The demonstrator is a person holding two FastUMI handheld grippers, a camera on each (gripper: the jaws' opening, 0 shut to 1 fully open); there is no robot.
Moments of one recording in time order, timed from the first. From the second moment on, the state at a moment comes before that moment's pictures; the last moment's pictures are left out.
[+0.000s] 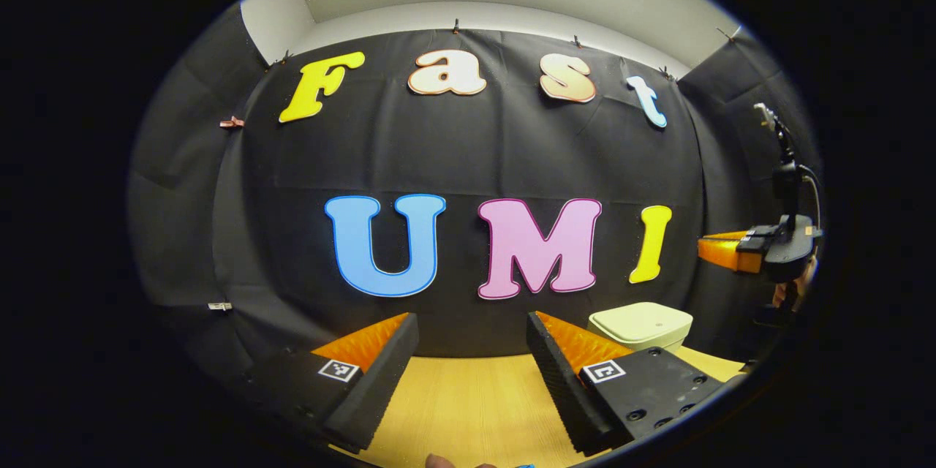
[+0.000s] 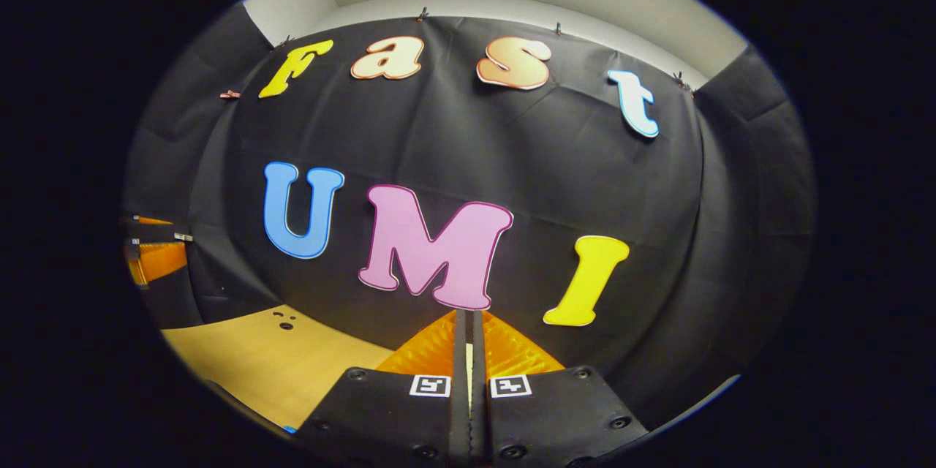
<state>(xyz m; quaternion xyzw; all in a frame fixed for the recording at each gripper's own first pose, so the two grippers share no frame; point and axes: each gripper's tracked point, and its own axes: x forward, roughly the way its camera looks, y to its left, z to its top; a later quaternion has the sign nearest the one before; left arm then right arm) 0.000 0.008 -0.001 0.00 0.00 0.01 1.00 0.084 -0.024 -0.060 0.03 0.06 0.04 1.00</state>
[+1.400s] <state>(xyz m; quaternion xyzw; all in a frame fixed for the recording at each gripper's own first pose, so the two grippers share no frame) 0.016 0.015 -0.022 0.00 0.03 0.02 1.00 0.131 -0.018 -0.234 0.05 0.26 0.06 0.96</state>
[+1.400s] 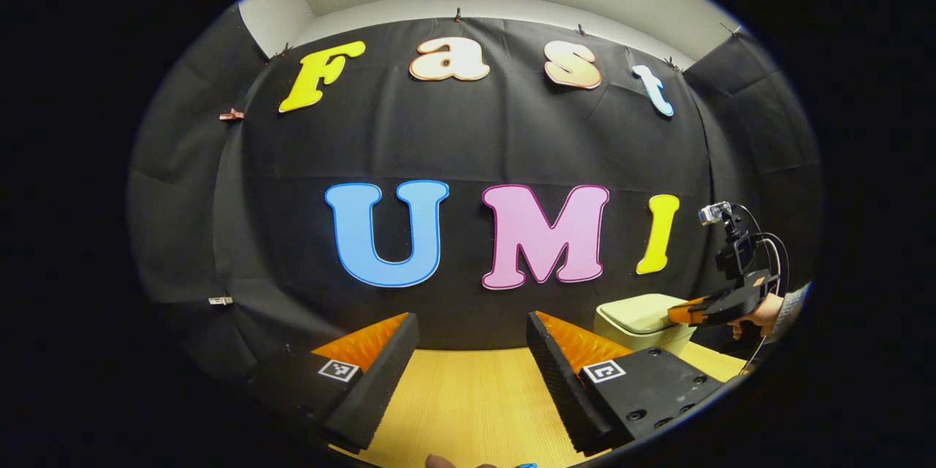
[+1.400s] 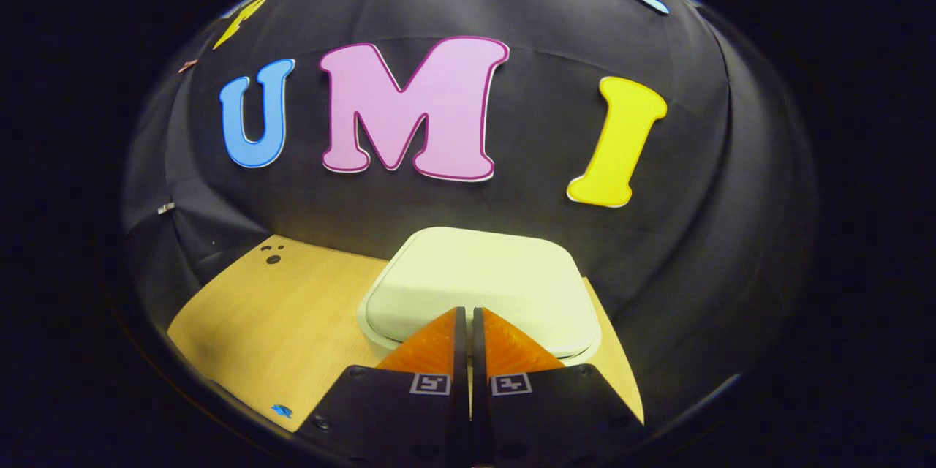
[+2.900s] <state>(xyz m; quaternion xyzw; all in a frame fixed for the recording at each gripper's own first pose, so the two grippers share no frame) -0.031 -0.072 -0.305 0.03 0.29 -0.11 0.95 0.001 -0.011 -0.129 0.05 0.14 0.05 0.99</state>
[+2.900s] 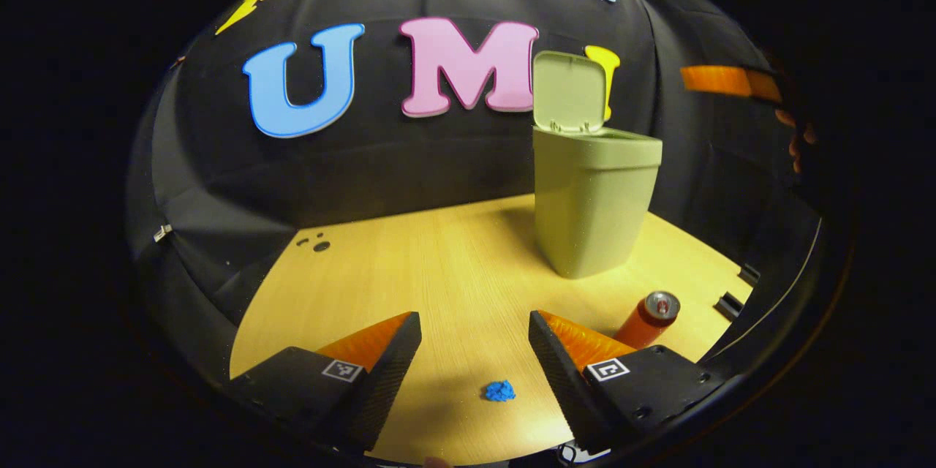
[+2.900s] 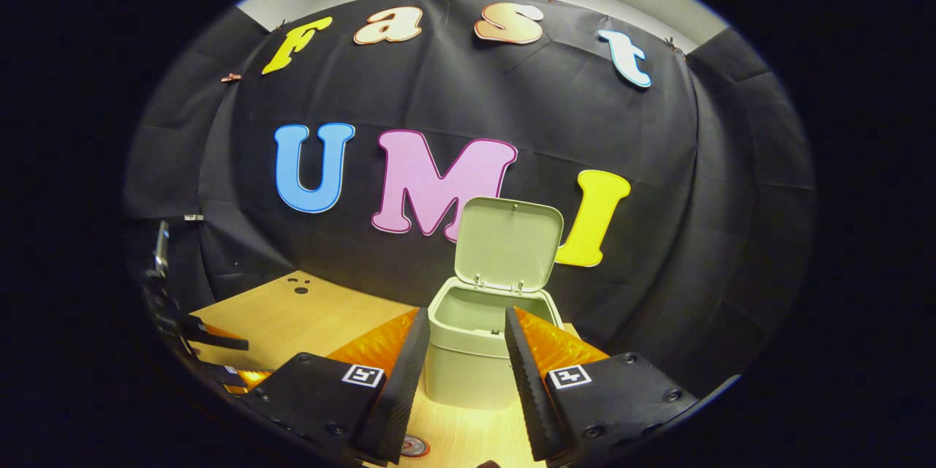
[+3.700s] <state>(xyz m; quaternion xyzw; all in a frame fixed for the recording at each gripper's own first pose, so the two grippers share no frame) -0.061 -0.085 -0.461 0.05 0.45 -0.10 0.89 -0.045 -0.050 -0.168 0.05 0.22 0.05 0.97</state>
